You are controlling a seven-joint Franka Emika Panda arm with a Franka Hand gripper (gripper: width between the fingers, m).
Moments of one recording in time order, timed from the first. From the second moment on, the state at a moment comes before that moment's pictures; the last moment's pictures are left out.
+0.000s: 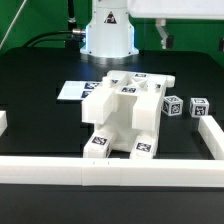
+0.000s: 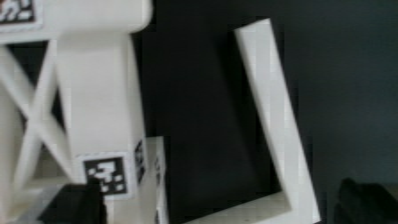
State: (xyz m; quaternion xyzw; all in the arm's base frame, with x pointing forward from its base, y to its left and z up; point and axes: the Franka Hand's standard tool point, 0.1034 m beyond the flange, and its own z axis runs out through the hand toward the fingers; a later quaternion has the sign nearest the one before) arm 0.552 0.108 0.154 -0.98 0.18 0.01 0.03
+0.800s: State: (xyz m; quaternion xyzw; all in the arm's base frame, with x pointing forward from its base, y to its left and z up) arm 0.490 0.174 0.115 -0.97 0.23 -0.01 0.03
